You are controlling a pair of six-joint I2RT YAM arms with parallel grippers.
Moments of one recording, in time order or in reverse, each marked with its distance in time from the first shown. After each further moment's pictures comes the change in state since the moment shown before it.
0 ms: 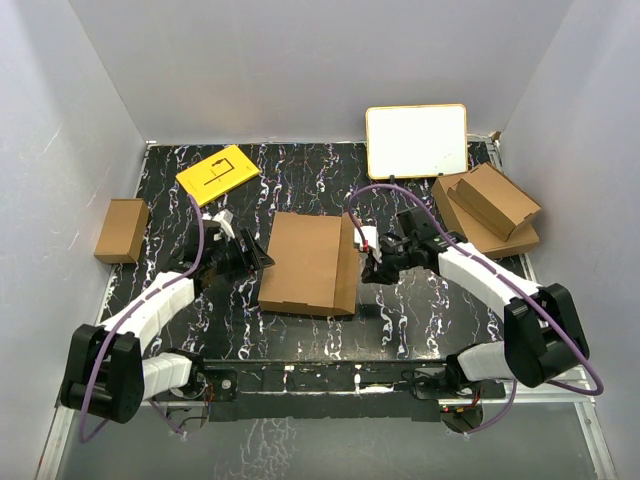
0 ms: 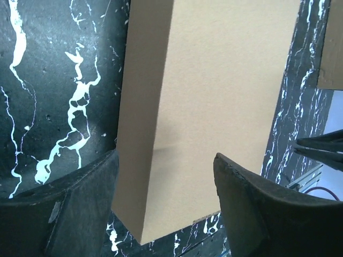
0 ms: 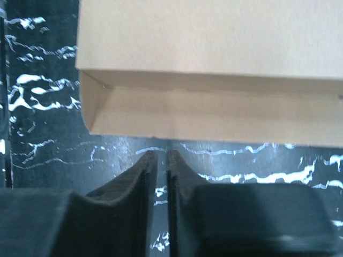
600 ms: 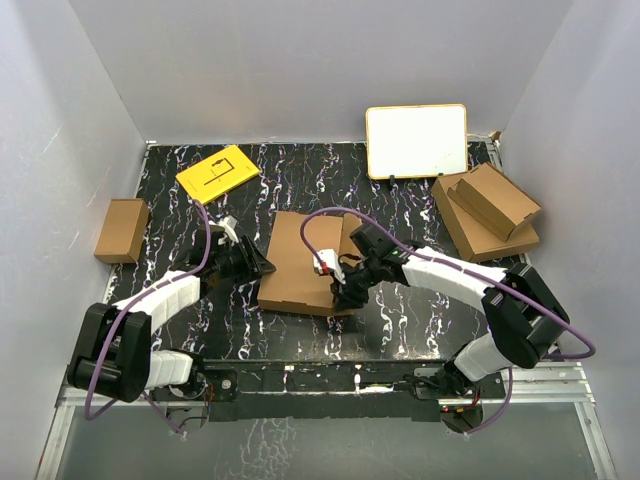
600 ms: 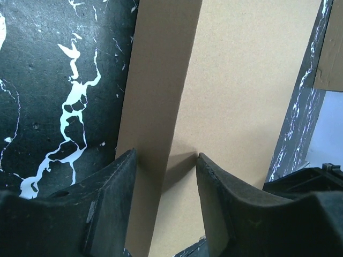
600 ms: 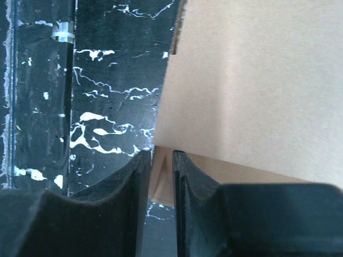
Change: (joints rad) left arm 0.001 0.092 -0.063 0.162 0.056 -0.052; right arm 0.309 0.133 0.043 0.046 0.097 0.203
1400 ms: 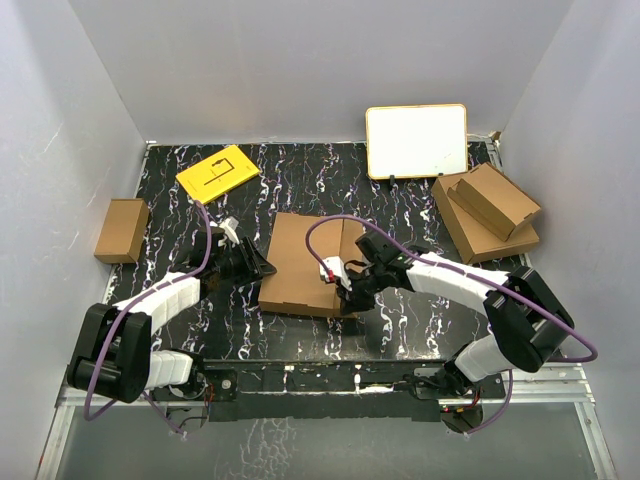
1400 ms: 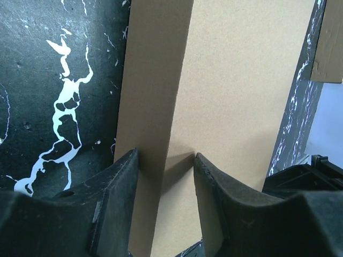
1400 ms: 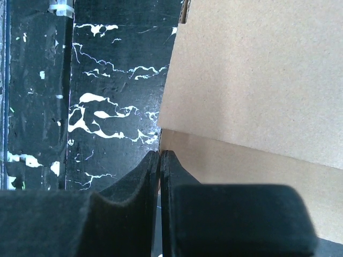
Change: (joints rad) left arm -0.002 -0.002 -0.014 0.016 0.014 0.012; right arm -0.022 -0.029 -0.076 0.012 -0.008 -0.076
